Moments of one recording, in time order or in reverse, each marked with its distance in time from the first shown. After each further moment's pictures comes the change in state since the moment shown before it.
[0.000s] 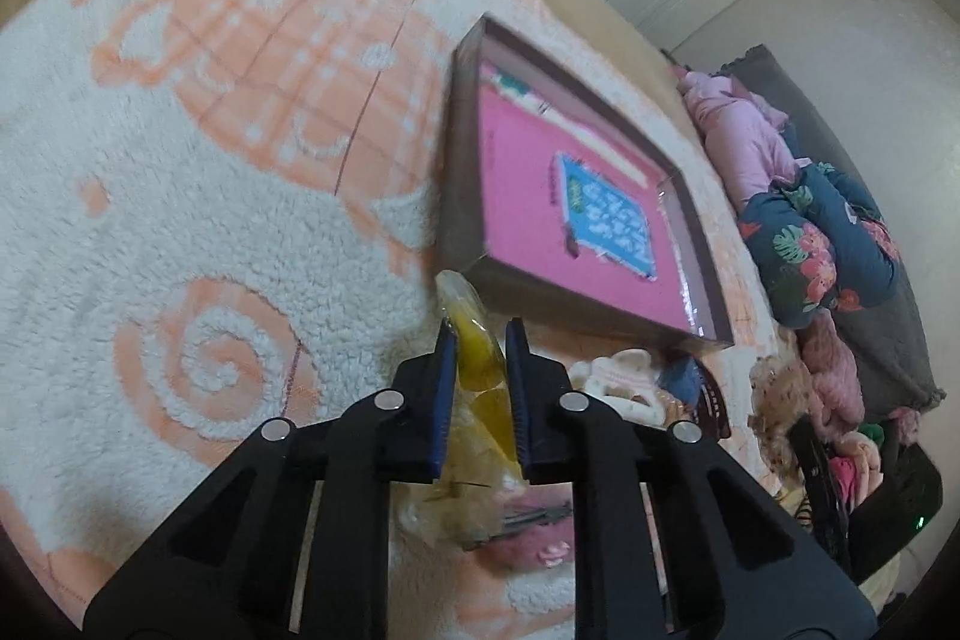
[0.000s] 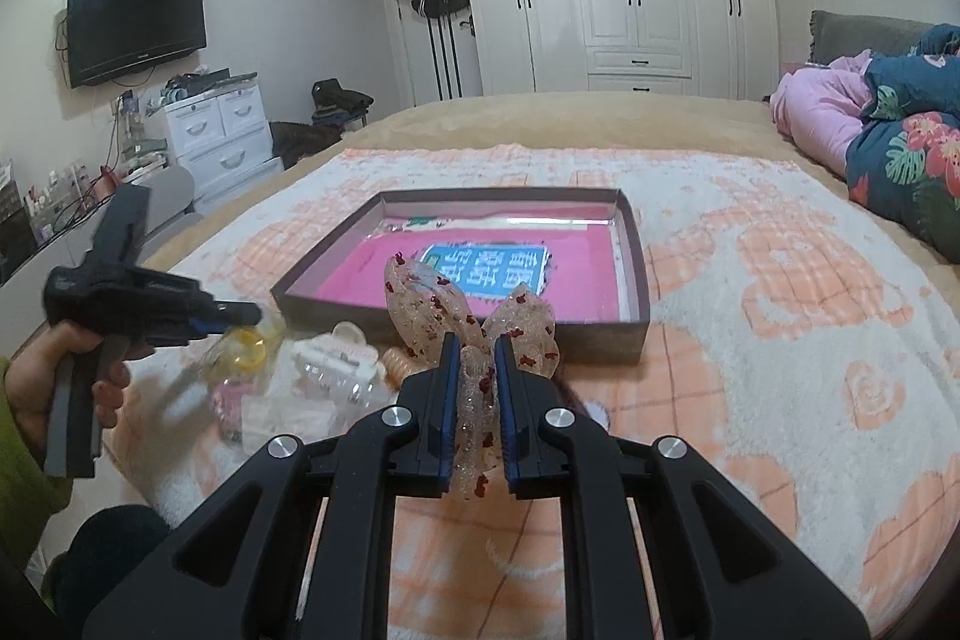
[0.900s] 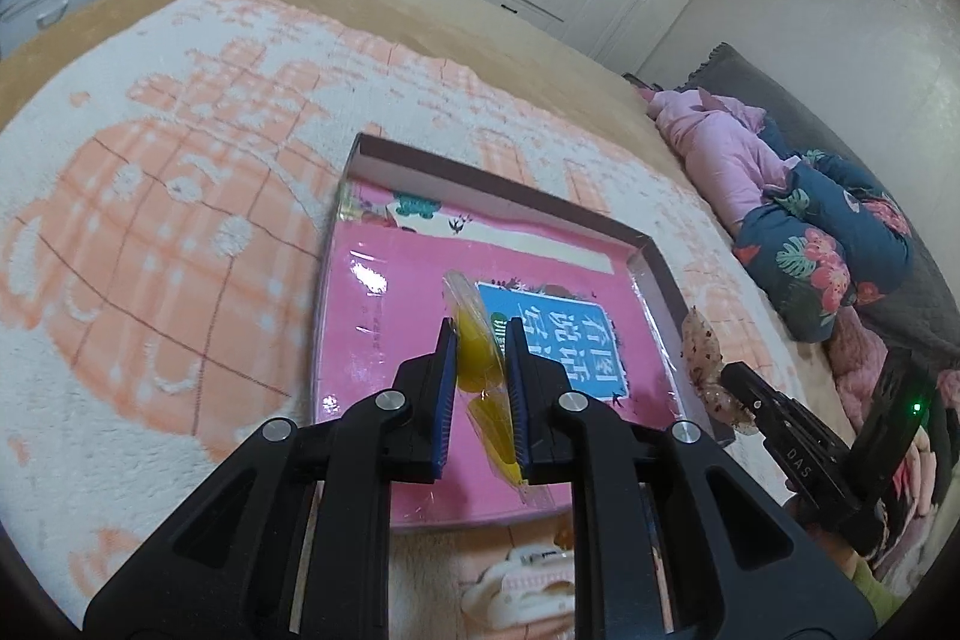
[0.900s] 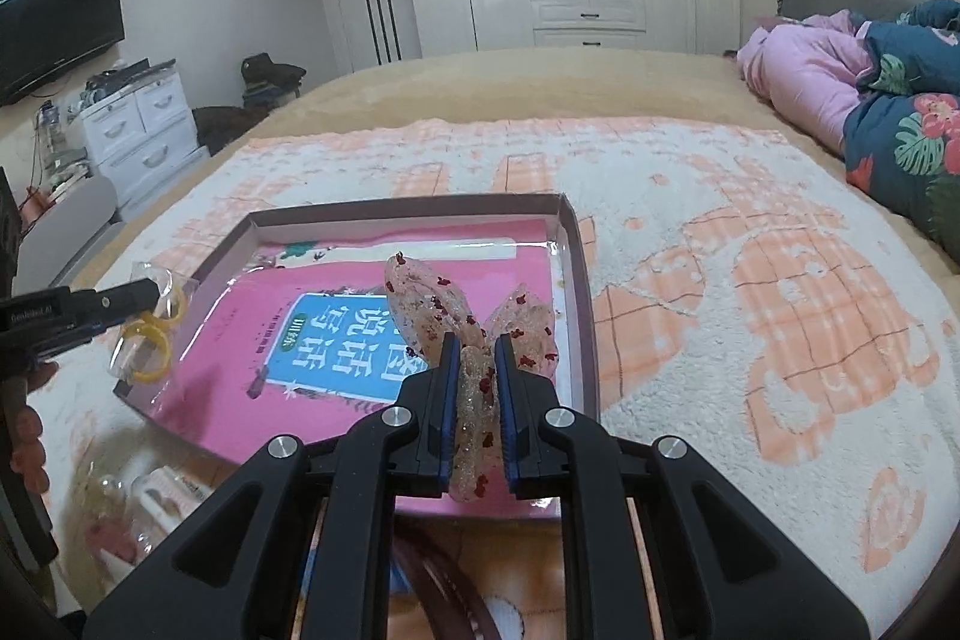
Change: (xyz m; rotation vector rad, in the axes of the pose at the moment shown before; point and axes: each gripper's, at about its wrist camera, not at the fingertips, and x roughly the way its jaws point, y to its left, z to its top) left arm 0.055 -0.063 0.060 0.165 -0.124 0.017; right arm 0.132 -0.062 0.060 0.069 0.137 -0.125
